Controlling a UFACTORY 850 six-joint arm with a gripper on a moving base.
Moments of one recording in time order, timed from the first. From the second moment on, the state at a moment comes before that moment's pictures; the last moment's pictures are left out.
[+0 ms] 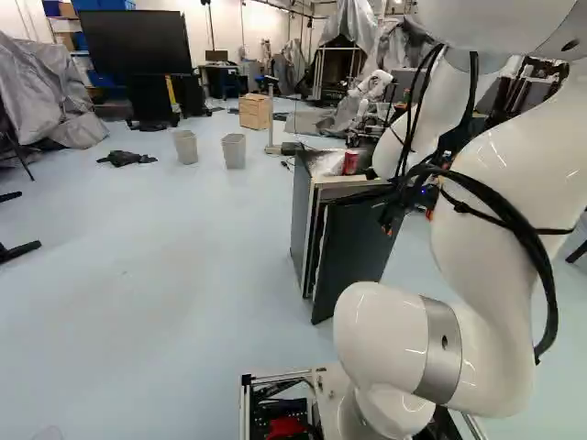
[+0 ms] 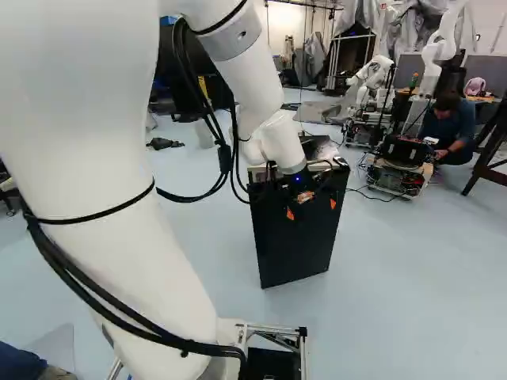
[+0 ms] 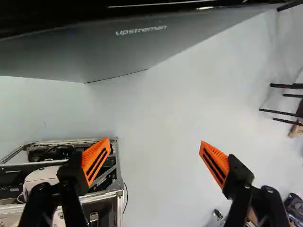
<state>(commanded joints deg) -26.5 -7.4 -43.2 -36.6 -22.5 0.0</state>
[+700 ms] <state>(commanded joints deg) -23.4 -14.2 -49.2 -36.6 -22.5 0.0</state>
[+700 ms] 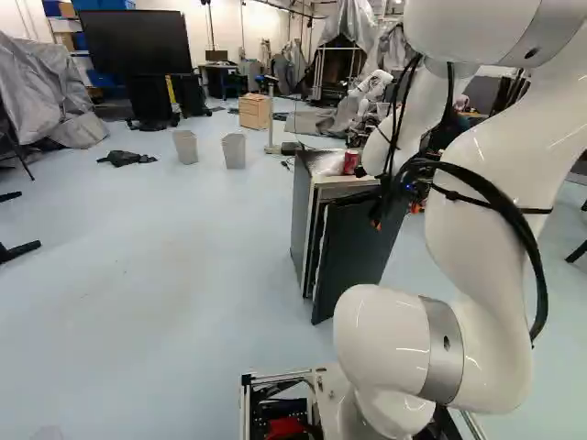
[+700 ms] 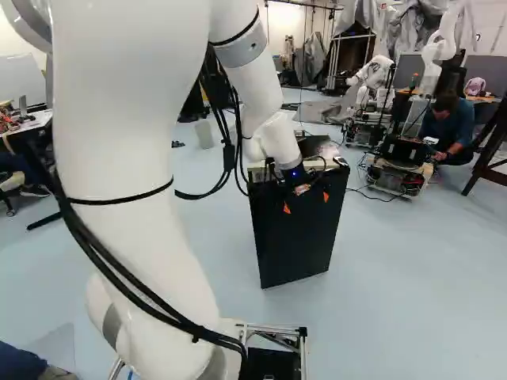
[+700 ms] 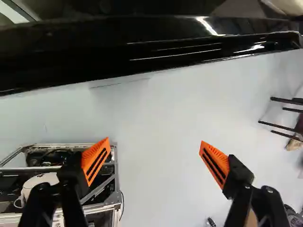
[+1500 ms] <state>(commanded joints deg) -20.8 -18.9 -55.1 -36.6 -22.5 0.0</state>
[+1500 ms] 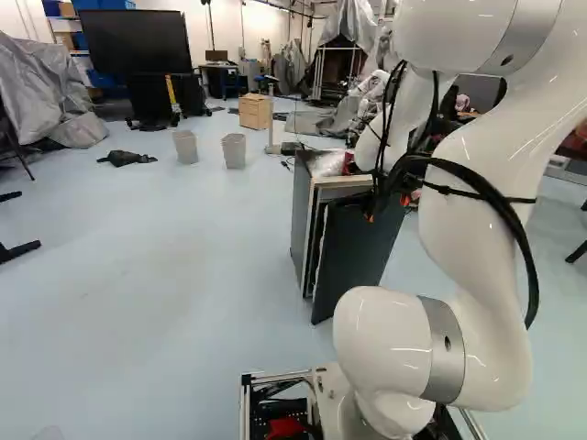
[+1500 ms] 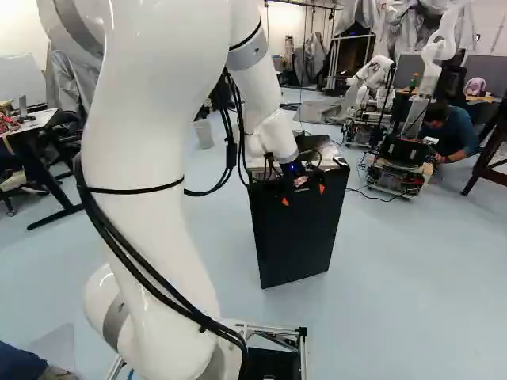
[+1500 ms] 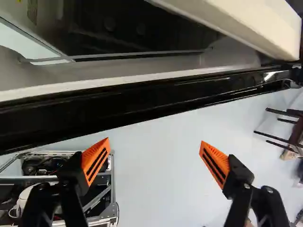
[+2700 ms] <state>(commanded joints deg) -19.0 -24.1 -61.9 -36.6 -20.6 0.0</state>
